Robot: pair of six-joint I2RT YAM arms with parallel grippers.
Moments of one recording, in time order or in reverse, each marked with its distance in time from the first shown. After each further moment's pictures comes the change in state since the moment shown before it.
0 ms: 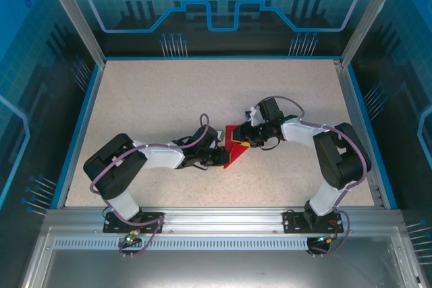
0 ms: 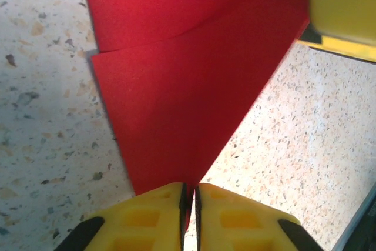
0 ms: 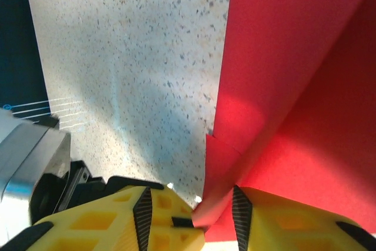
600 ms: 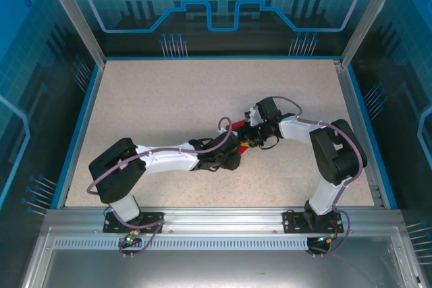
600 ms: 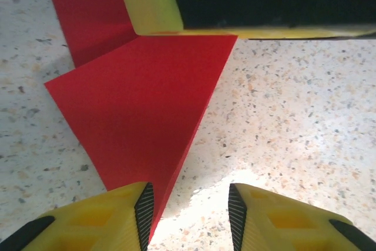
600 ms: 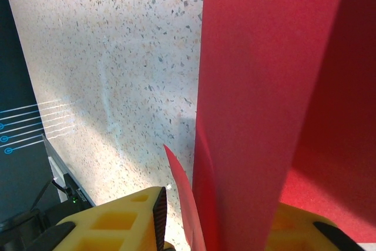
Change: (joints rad) left arm -0.209 0.016 0.229 -0.360 -0.422 0.100; right arm 0.000 0.036 0.026 -0.039 0.014 -0.001
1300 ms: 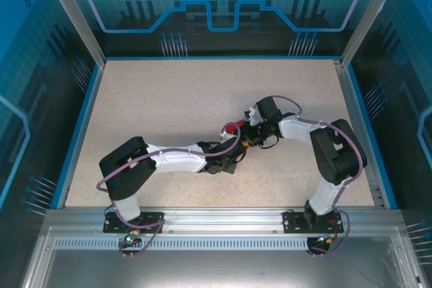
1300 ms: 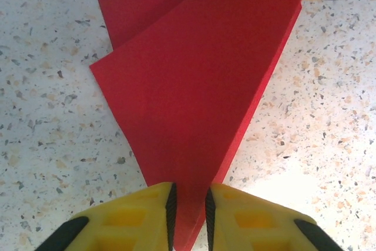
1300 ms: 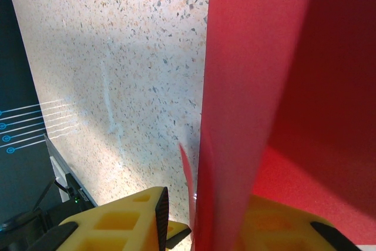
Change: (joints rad) left arm -0.038 0.072 0.041 -0.091 -0.125 0.003; right arm 0.000 0.000 0.005 -0.001 -0.003 0.000
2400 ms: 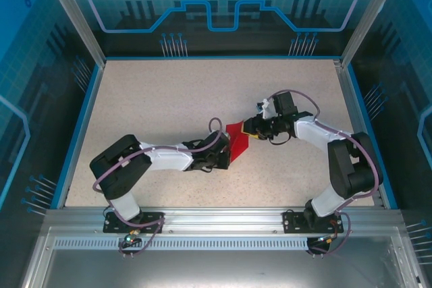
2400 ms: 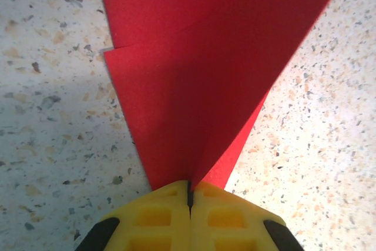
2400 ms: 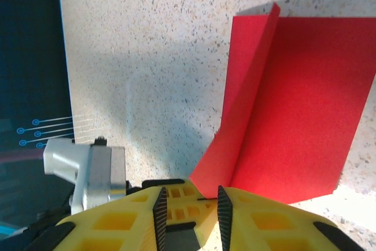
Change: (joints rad) left arm 0.153 -0.058 -0.212 0.338 0.308 -0.050; right arm -0.111 -0.163 -0.043 -0.026 -0.055 -0.038
